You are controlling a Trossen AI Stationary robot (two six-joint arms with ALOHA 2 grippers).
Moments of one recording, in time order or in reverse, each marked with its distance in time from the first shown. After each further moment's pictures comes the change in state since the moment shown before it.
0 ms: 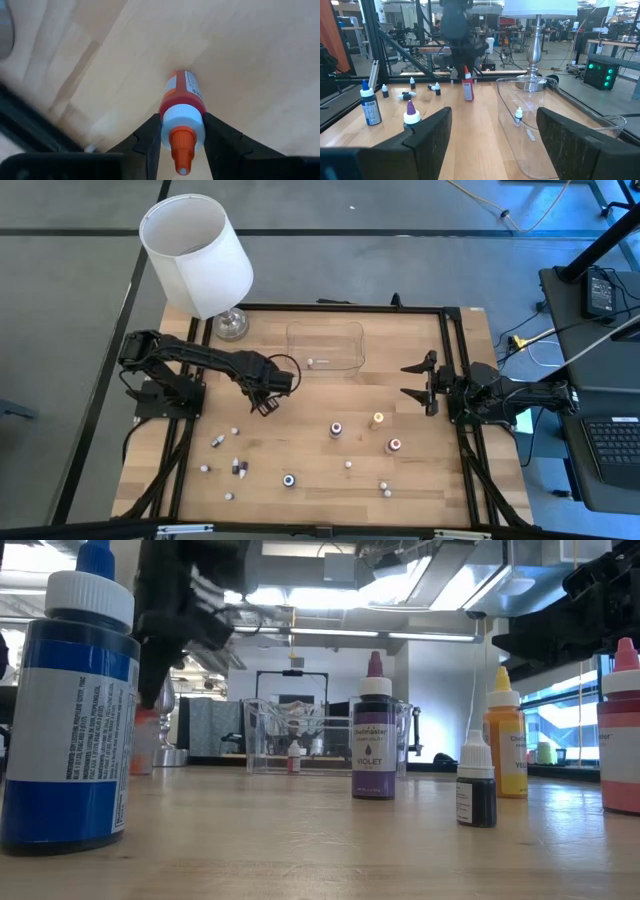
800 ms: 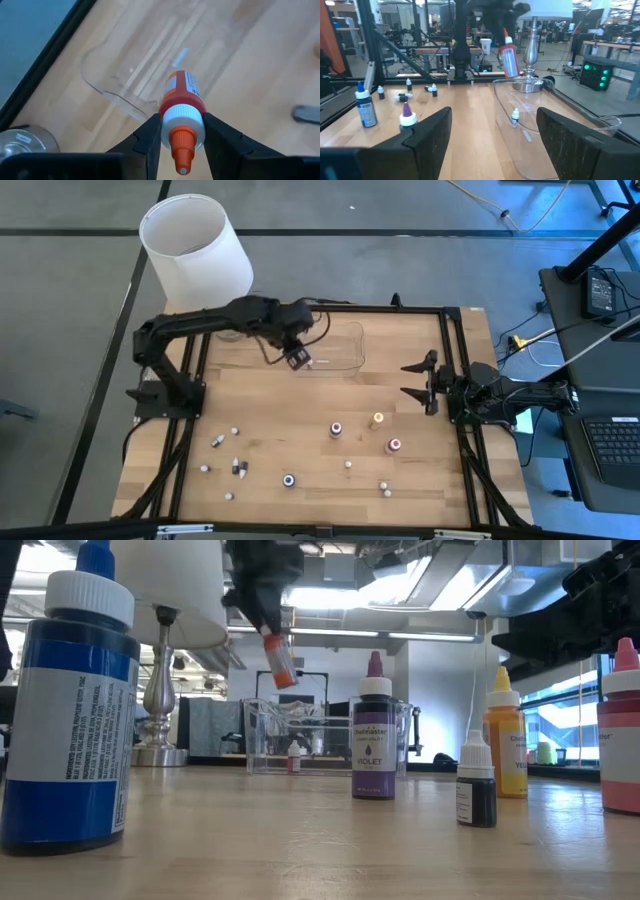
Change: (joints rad) left arm 0.304 0.105 0.531 0.034 0.001 0.389; right arm 0.000 0.000 0.000 0.006 0.024 -0.004
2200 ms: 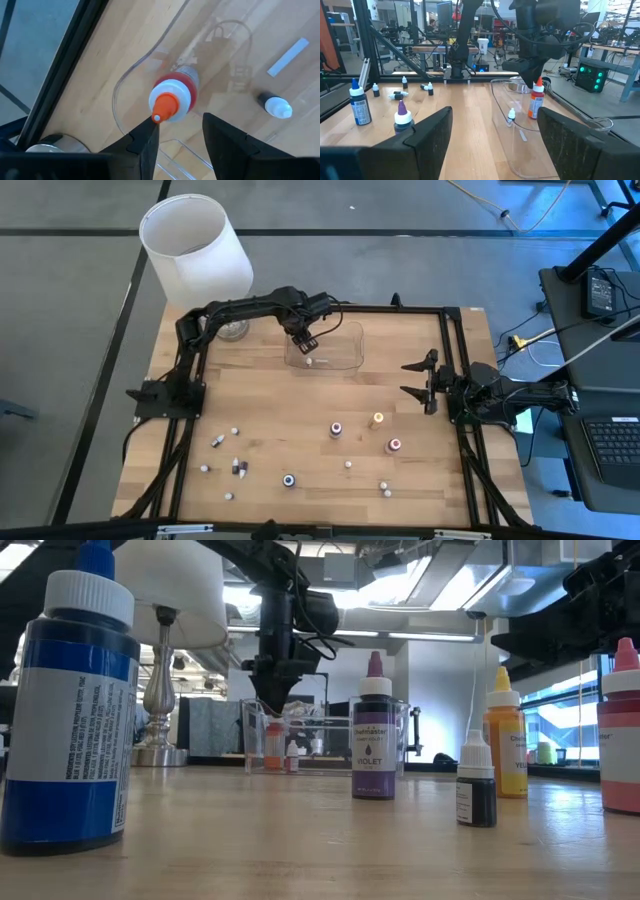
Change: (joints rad) left arm 0.178 0.344 0.076 0.003 -0.102 0.147; right arm 0.000 0.000 0.000 0.001 0.011 -0.027
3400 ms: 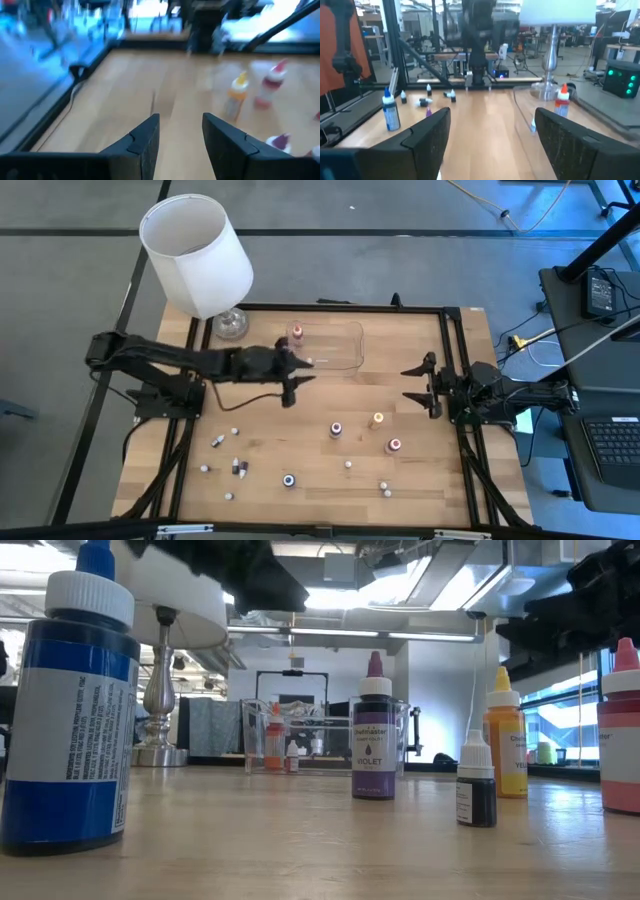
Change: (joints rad) left arm -0.464 -0.762 -0.979 1.347 0.029 0.174; right arm 0.000 0.010 0.025 0.017 -0.121 0.053
